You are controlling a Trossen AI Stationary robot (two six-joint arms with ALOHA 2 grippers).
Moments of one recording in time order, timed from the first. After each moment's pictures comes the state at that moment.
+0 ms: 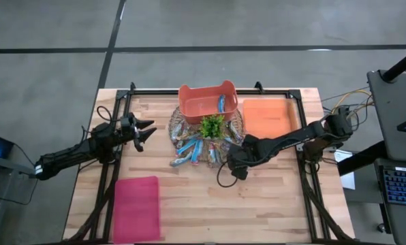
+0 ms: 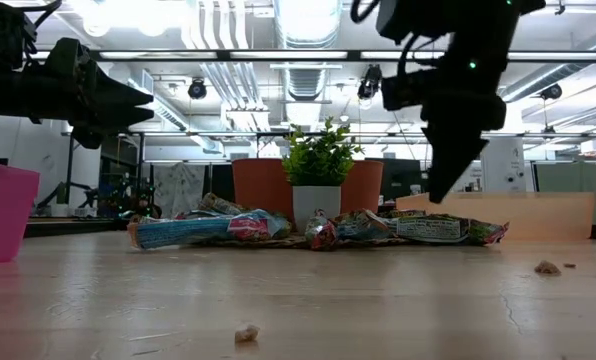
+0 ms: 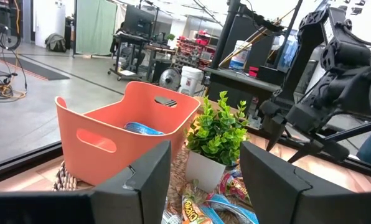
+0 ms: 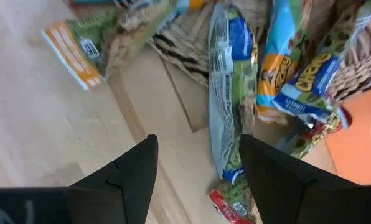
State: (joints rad) left arm 0.34 0.03 0.01 0.03 -0.05 -0.24; right arm 0.20 1.66 1.06 -0.79 0.31 0.59
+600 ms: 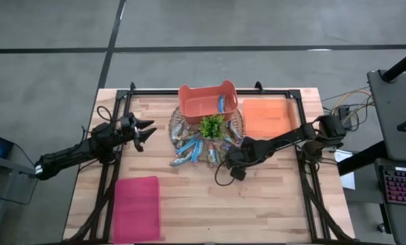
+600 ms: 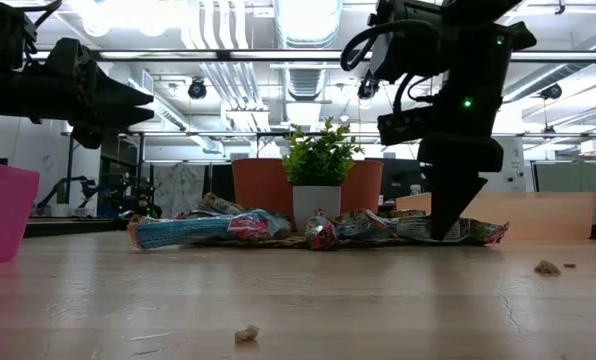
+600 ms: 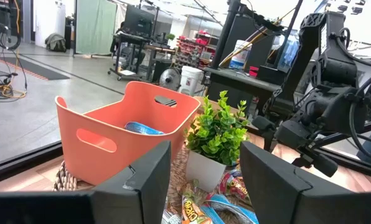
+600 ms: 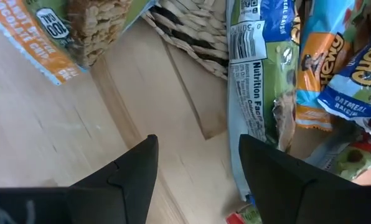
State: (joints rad) left arm 0.34 0.04 0.01 0.03 -0.05 -0.24; right arm 0.17 1.74 0.99 -0.67 0.25 0.58
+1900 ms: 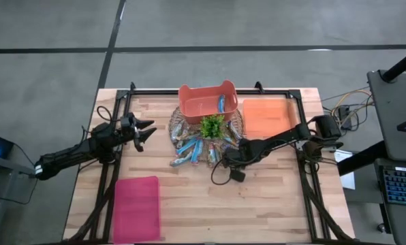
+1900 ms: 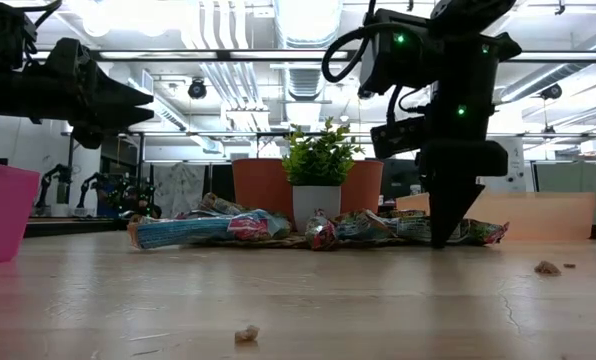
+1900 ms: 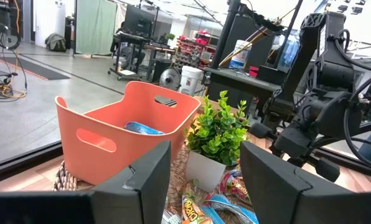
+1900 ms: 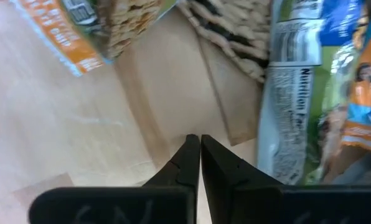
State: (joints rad) left arm 0.34 0.04 0.01 0.03 -0.05 -0.24; right arm 0.15 1.79 1.02 -0.66 0.15 0.49
